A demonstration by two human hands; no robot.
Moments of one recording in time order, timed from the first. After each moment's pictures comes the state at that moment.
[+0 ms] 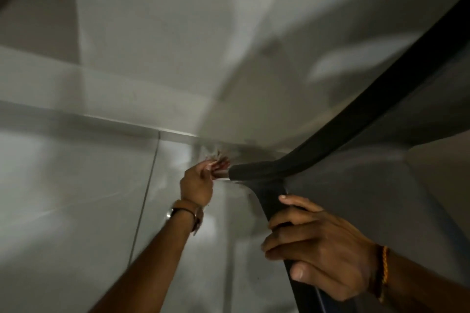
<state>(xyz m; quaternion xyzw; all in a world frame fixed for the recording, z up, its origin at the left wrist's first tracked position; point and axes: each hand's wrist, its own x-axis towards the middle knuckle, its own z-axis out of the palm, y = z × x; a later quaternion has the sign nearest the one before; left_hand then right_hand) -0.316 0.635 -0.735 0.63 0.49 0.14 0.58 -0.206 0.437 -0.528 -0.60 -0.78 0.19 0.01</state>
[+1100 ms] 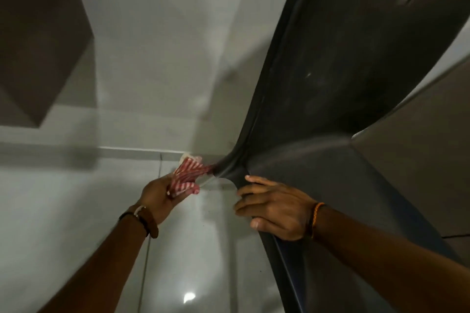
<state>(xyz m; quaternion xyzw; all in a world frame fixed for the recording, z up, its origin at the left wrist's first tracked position) -0.403 0.665 -0.668 0.22 0.42 0.13 0.87 -0.212 0.431 -0.513 -0.60 -0.78 0.17 -0.08</state>
